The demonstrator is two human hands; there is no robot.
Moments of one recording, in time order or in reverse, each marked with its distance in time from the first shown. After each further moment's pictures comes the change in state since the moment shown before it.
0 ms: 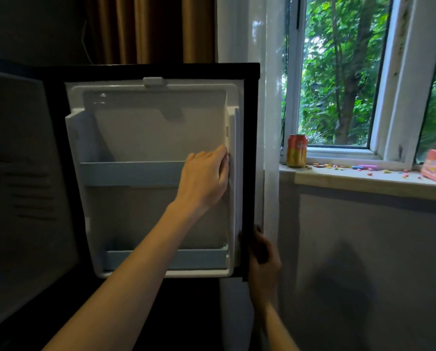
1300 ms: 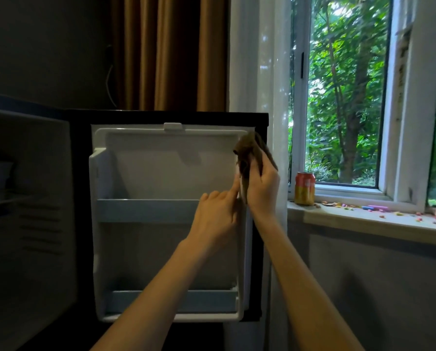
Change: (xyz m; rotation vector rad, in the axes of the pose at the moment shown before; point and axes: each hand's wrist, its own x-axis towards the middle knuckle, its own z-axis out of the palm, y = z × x) left_hand 0.010 -0.005 0.001 0.055 -0.148 -0.001; right_hand 0.126 -0.192 0.105 0.058 -0.173 -0.529
